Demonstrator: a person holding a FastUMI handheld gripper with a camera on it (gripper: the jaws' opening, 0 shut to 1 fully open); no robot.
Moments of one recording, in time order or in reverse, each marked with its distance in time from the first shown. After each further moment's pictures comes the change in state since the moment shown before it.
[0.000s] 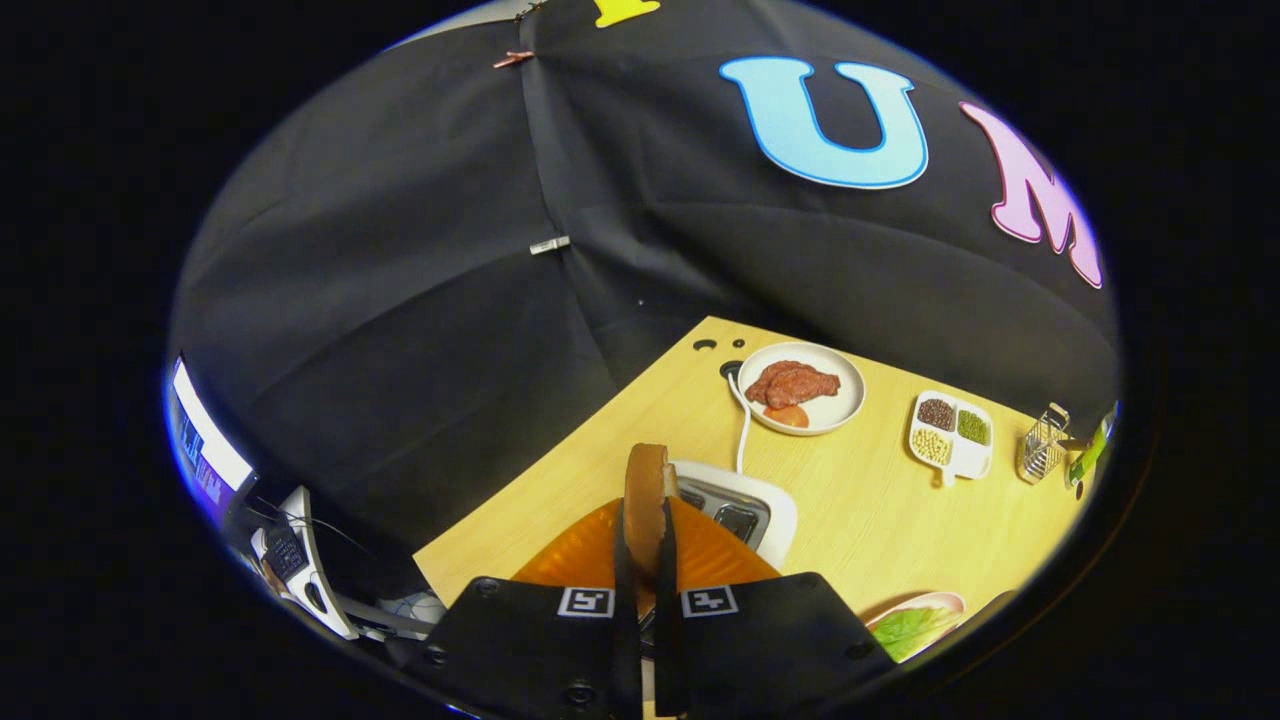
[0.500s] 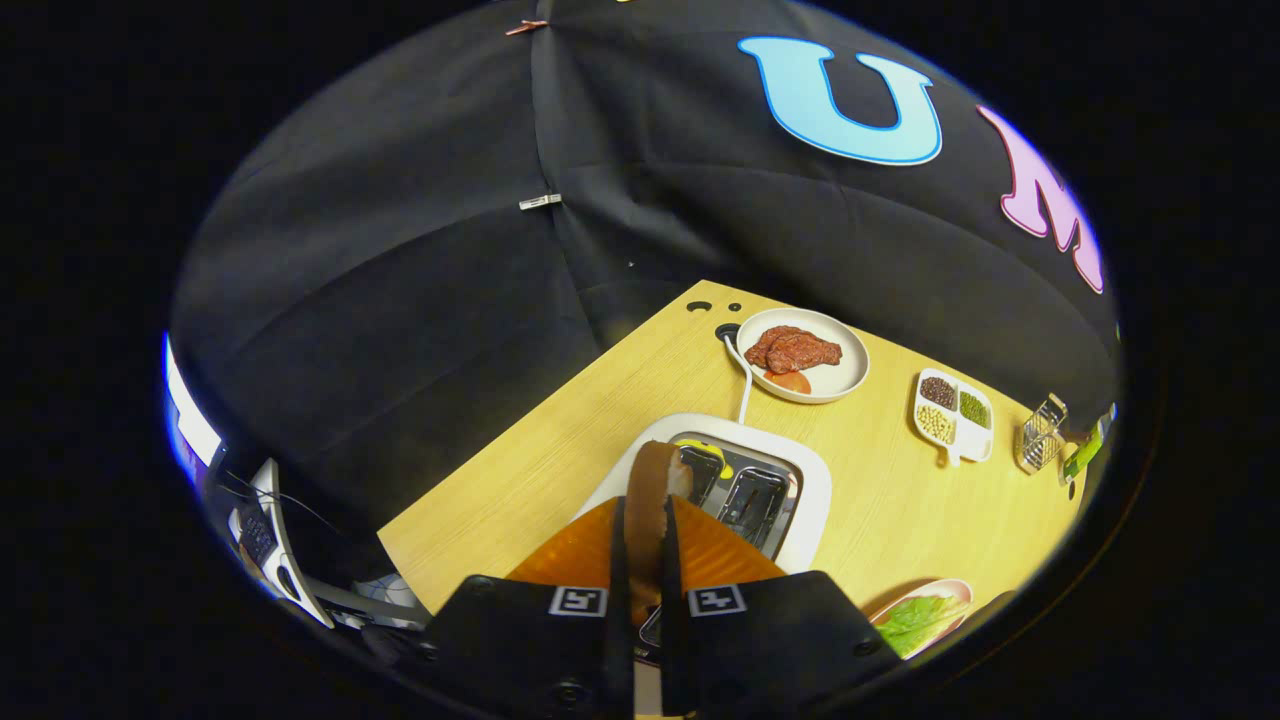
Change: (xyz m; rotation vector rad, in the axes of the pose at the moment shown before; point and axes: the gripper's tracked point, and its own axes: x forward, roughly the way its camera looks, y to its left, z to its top) arm 0.039 0.007 -0.058 -0.039 0.112 -0.049
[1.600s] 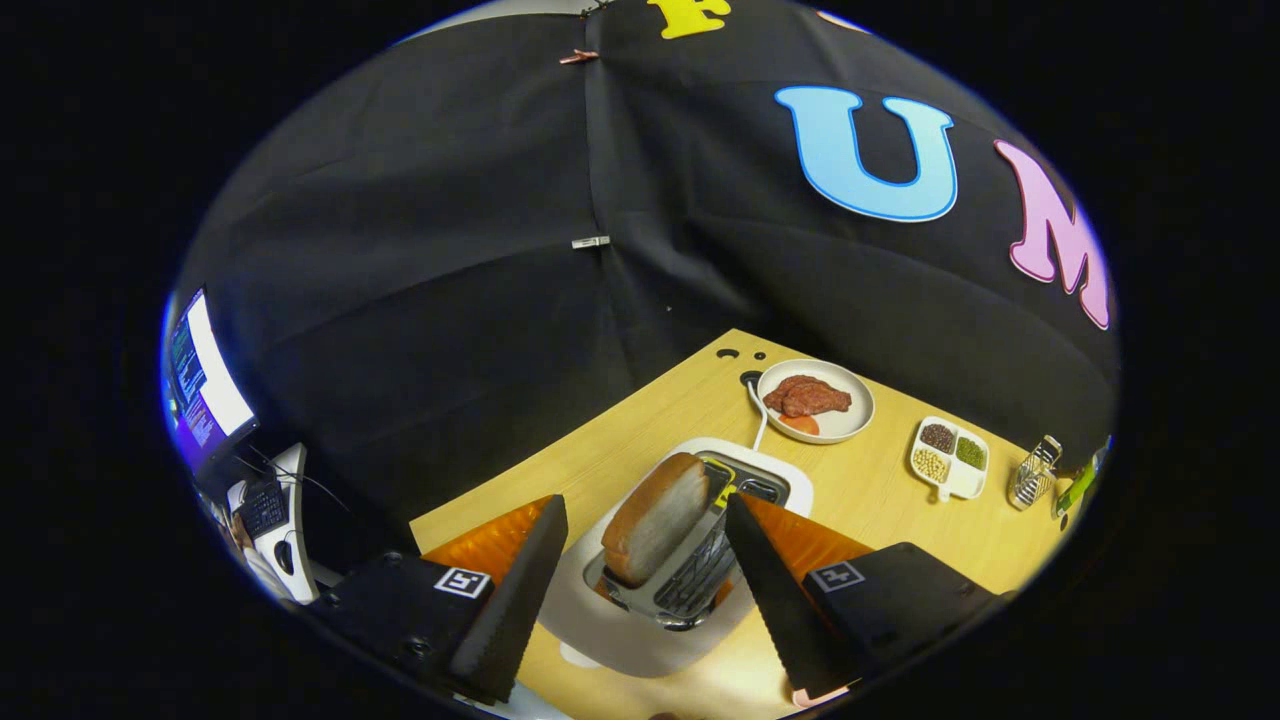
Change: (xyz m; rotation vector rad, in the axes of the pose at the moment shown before) arm -0.047 0.017 0.009 -0.098 -0.123 0.078
